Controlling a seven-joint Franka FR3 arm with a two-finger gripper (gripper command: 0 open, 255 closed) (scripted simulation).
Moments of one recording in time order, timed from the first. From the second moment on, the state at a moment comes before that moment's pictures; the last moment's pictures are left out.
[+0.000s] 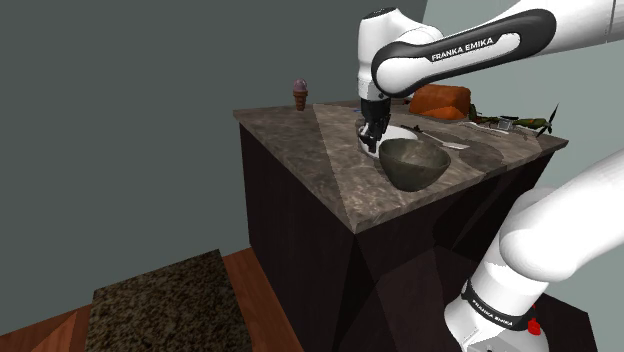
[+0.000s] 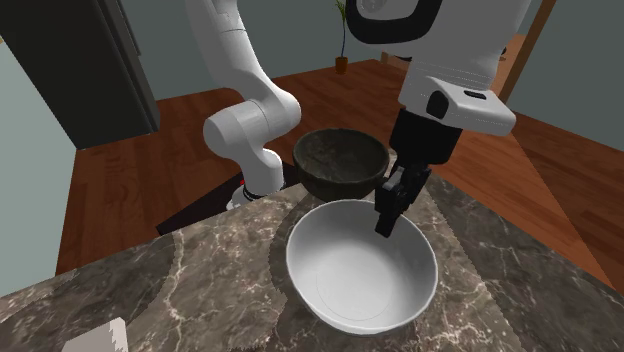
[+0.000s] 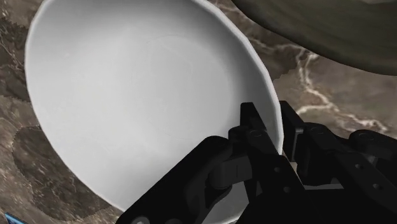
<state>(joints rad) -0.16 -0.47 0.05 -2.39 -0.30 1.91 0.07</state>
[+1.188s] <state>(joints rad) -0.16 -0.48 0.05 -2.17 -0.28 1.69 0.01</state>
